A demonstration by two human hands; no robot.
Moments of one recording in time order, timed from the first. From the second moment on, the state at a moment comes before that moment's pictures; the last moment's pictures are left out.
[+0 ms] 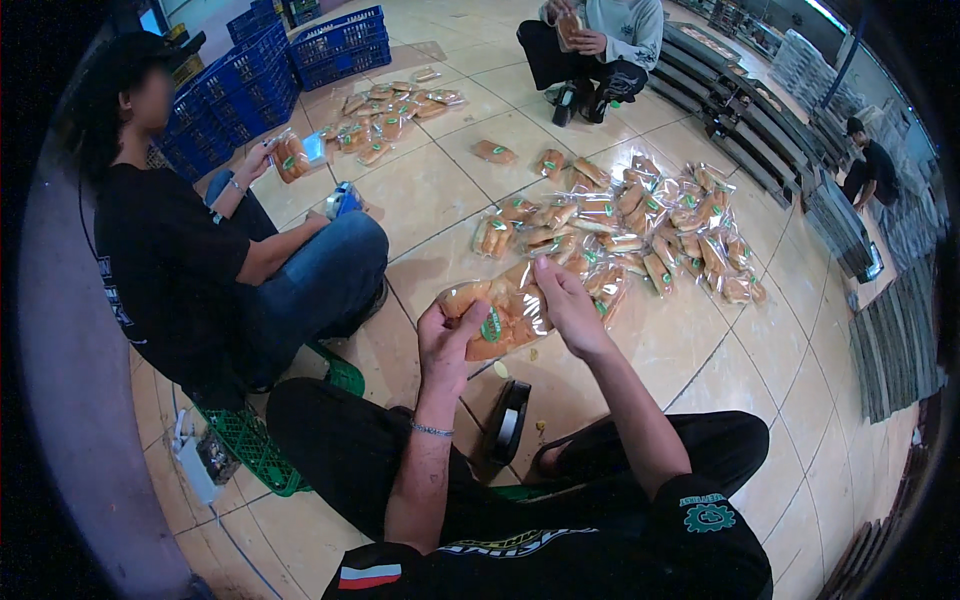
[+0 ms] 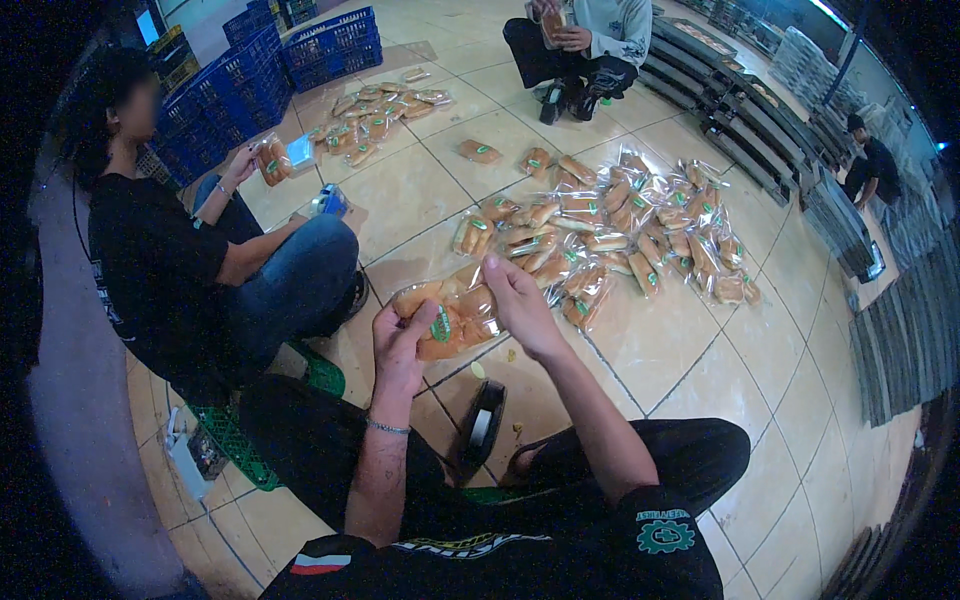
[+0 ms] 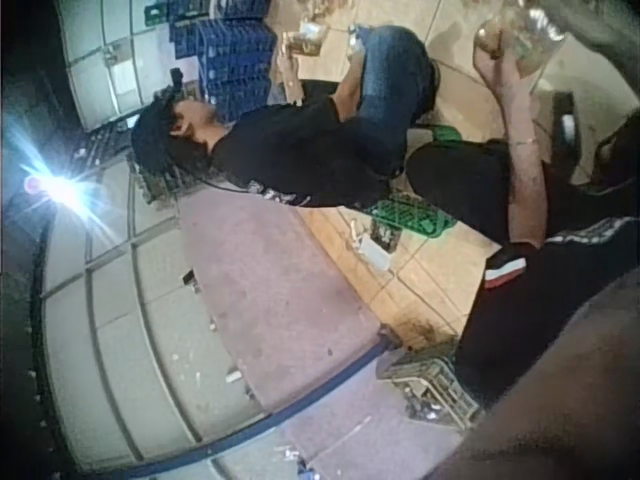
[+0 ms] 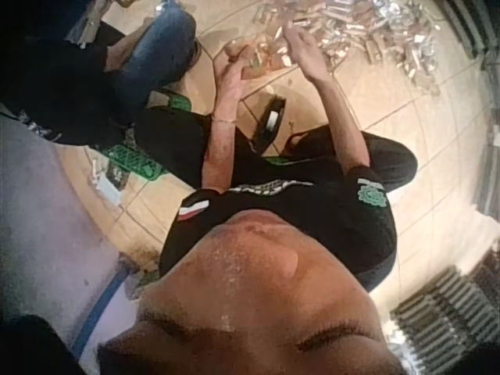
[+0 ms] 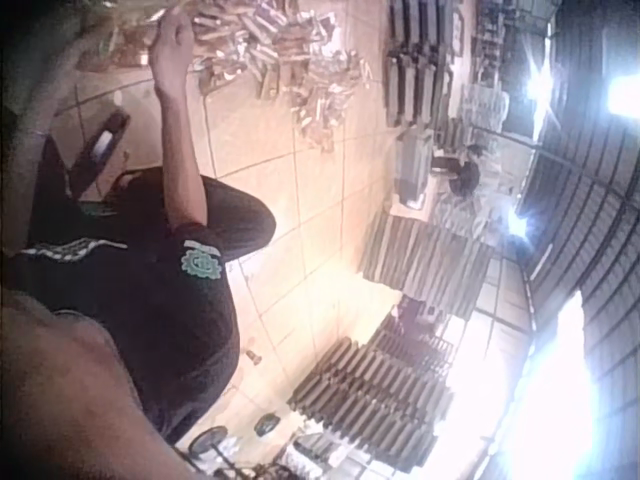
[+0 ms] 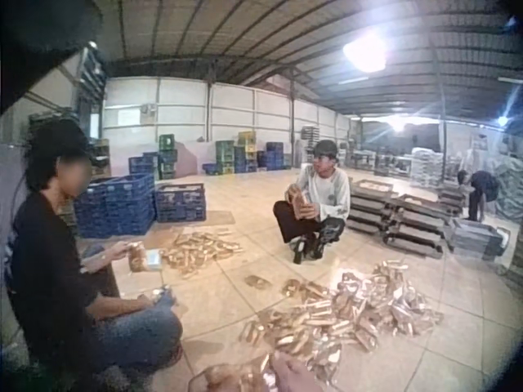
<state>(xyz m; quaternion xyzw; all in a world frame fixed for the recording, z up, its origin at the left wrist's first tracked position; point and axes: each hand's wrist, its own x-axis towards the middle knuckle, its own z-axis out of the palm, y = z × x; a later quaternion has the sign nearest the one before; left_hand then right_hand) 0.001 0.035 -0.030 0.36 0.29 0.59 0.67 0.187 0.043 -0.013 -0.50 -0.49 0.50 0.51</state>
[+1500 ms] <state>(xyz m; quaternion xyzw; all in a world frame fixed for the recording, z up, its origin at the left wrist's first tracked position) 0.051 0.068 -0.112 0.43 0.56 0.37 0.60 0.384 0.110 -0.257 -0.80 -0.59 0.11 -0.04</state>
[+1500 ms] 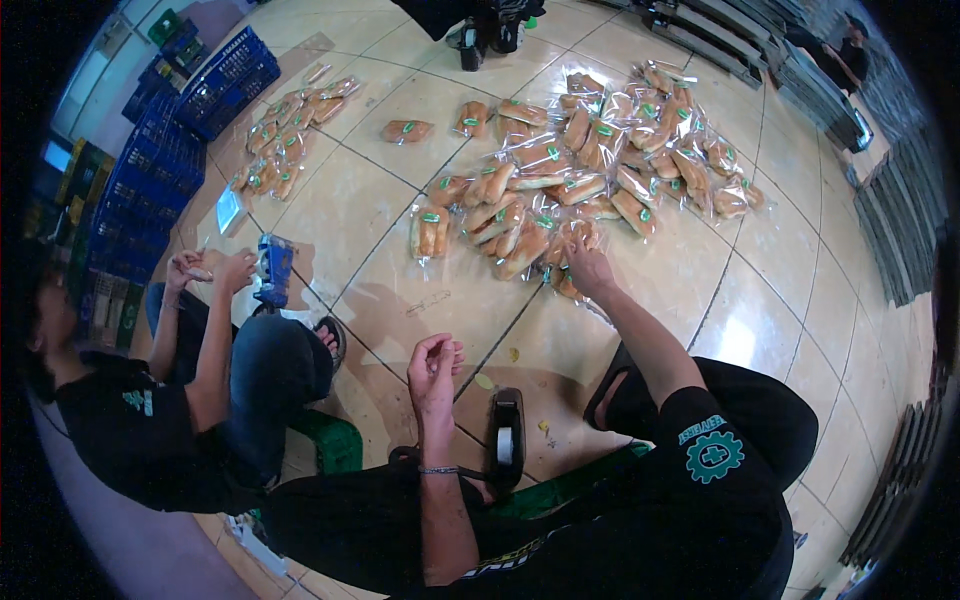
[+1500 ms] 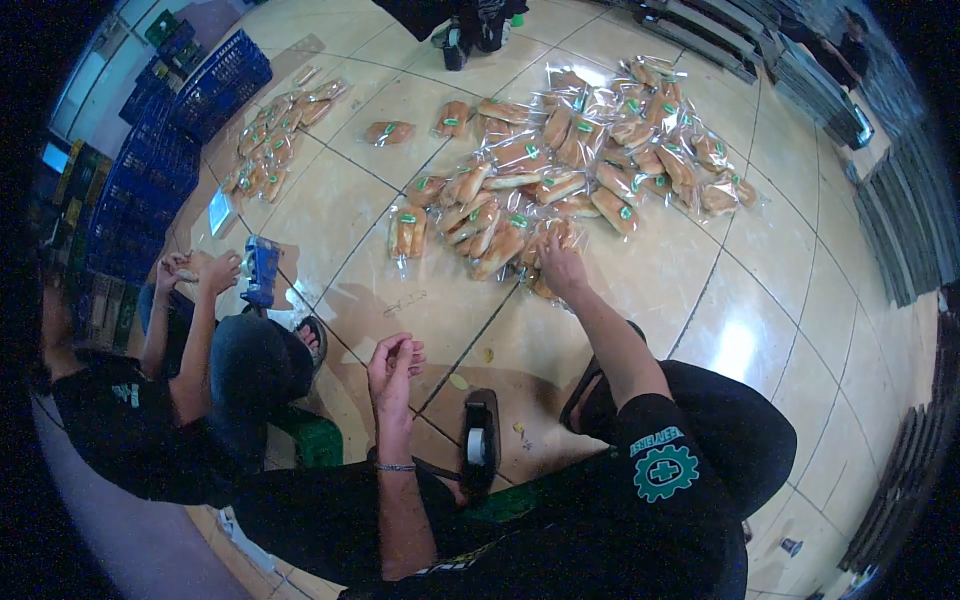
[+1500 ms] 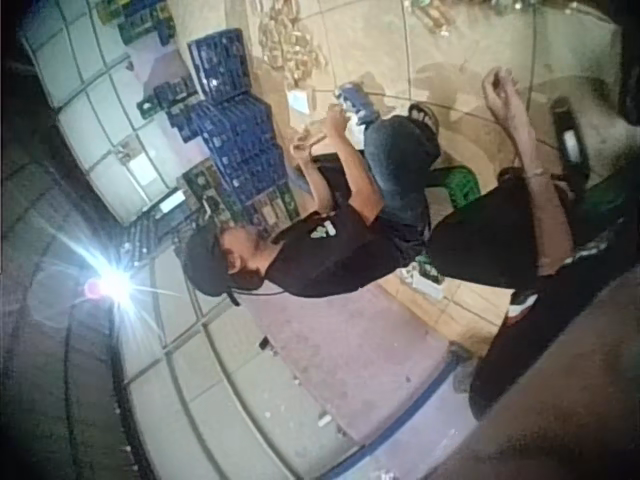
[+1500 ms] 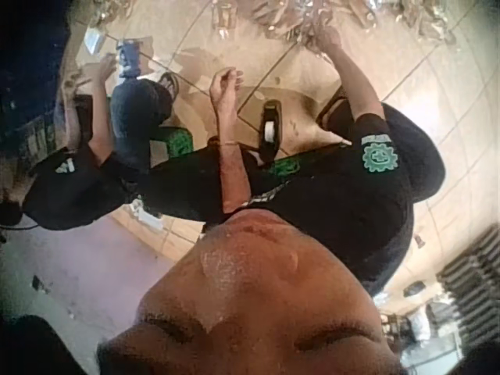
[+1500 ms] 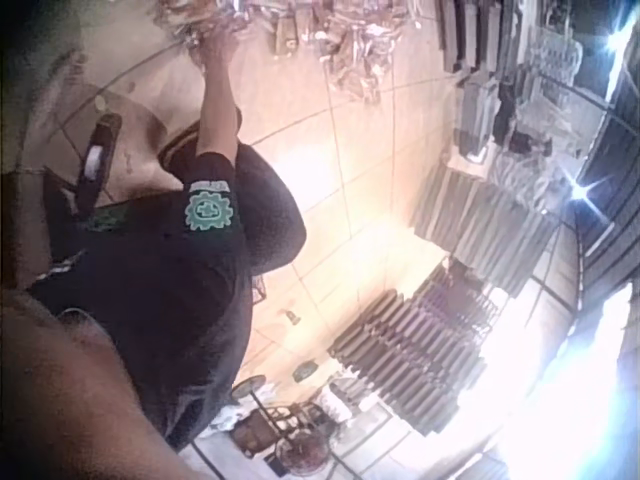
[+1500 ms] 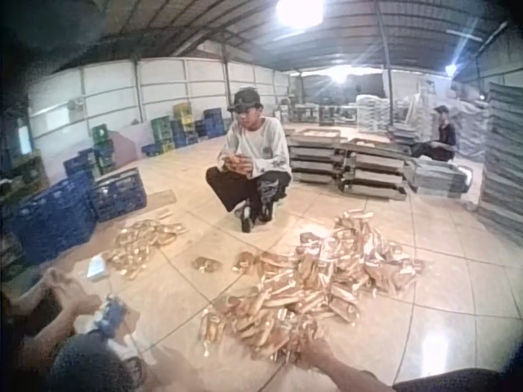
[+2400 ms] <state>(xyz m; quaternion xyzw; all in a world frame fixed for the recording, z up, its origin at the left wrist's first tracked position) 0.106 -0.030 0.027 0.51 0.31 0.45 0.67 0.354 -0.013 0.069 -0.40 -0.71 0.47 0.35</state>
